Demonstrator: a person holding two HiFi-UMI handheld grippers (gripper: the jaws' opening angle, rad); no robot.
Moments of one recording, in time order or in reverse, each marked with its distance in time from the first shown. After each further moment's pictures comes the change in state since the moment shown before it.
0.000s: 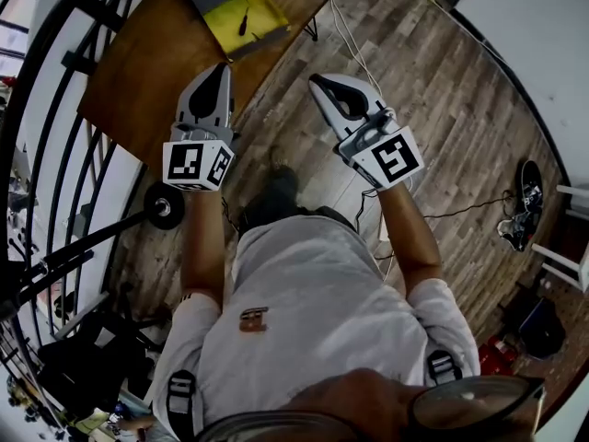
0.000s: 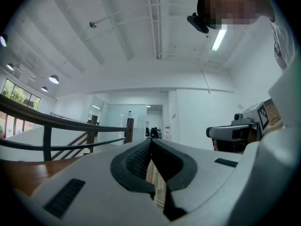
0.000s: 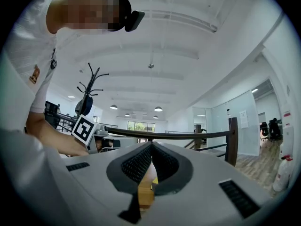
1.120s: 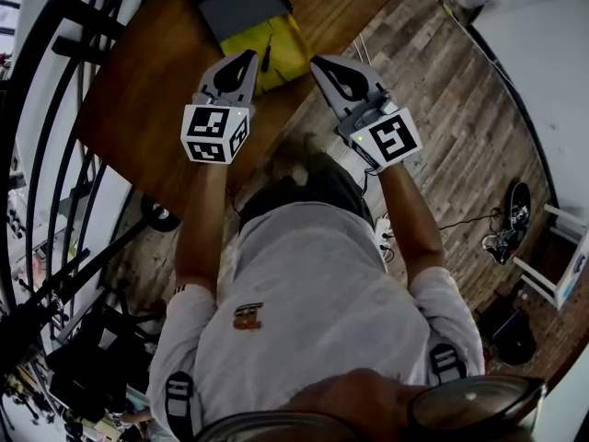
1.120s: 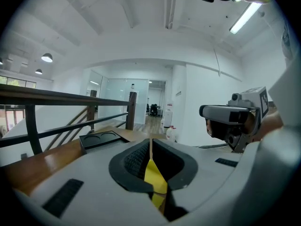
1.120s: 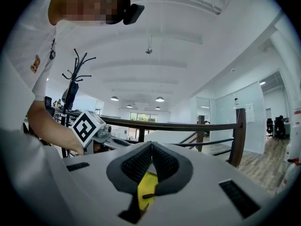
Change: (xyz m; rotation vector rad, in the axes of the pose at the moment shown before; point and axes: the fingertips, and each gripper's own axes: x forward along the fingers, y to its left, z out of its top) left arm 0.187 0.157 -0.096 -0.055 0.340 -0.025; right arm 0.214 -0.148 -0.058 -0.019 0.146 0.034
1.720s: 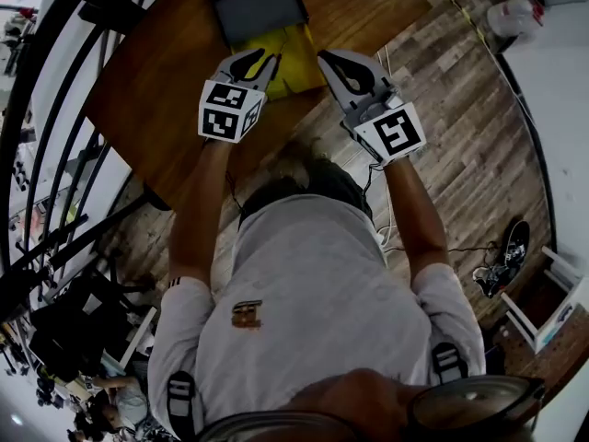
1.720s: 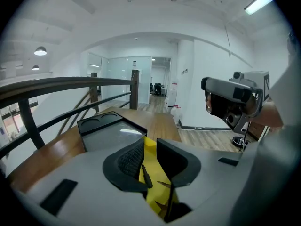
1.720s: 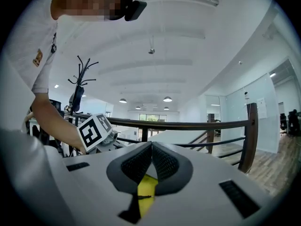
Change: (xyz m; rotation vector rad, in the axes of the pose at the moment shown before) left arm 0.070 0.013 -0.040 0.008 0.293 0.055; right arm 0.028 -0.063 -0.015 -0.001 -0.011 0.137
